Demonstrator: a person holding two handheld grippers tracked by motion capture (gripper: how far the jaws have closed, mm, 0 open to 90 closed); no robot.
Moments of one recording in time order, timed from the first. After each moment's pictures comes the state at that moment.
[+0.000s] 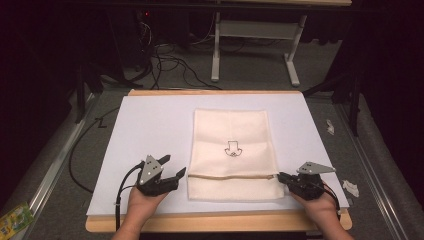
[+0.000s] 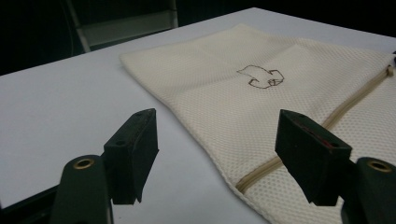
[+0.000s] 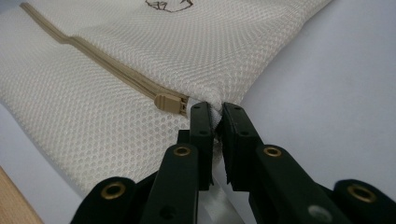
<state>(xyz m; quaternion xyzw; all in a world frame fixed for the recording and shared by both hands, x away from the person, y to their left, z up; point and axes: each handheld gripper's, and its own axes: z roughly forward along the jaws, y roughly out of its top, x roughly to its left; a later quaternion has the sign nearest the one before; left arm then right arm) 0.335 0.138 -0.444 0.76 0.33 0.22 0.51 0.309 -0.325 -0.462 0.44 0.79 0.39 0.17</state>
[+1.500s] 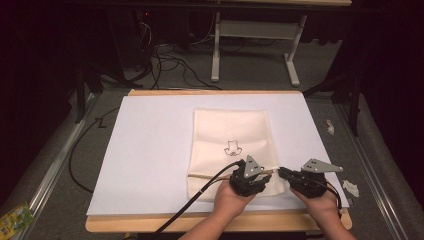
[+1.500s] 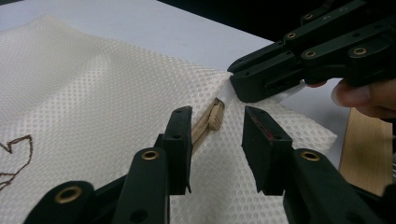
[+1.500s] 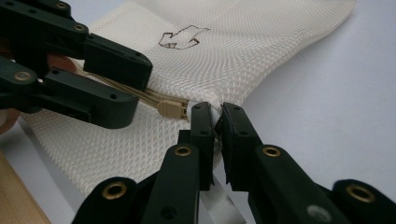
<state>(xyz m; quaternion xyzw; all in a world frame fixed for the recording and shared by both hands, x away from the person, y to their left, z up) 0.335 -0.098 -0.449 0.82 0.25 0.09 0.50 0.307 -0.325 -0.445 0.43 0.77 0.43 0.19</state>
